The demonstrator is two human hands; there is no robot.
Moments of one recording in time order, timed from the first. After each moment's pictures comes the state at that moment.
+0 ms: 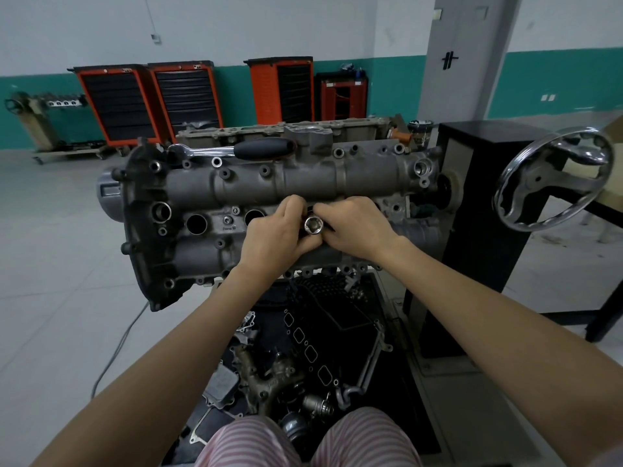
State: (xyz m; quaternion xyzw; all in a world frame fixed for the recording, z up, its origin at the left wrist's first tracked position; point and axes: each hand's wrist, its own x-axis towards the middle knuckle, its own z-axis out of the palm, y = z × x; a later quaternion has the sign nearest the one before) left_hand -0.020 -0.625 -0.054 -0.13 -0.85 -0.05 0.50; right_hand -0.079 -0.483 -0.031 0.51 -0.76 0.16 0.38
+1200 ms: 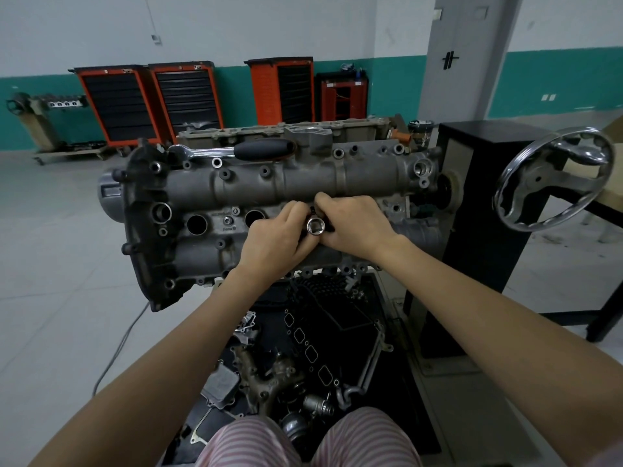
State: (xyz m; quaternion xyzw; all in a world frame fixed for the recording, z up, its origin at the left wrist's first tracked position) left_hand -0.015 -0.625 -0.053 -0.15 -0.87 -0.04 0.47; right_hand -0.085 -0.484 -0.033 0.46 -0.82 0.11 0.33
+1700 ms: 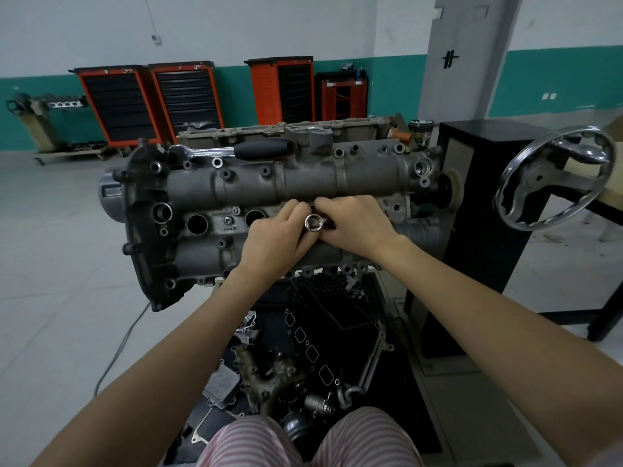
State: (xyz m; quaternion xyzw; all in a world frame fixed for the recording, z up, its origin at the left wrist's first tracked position) left_hand -0.017 -0.627 -0.054 -0.14 -0.87 -0.04 0.48; right_hand -0.079 -0.483 -0.030 0.46 -0.82 0.14 0.32
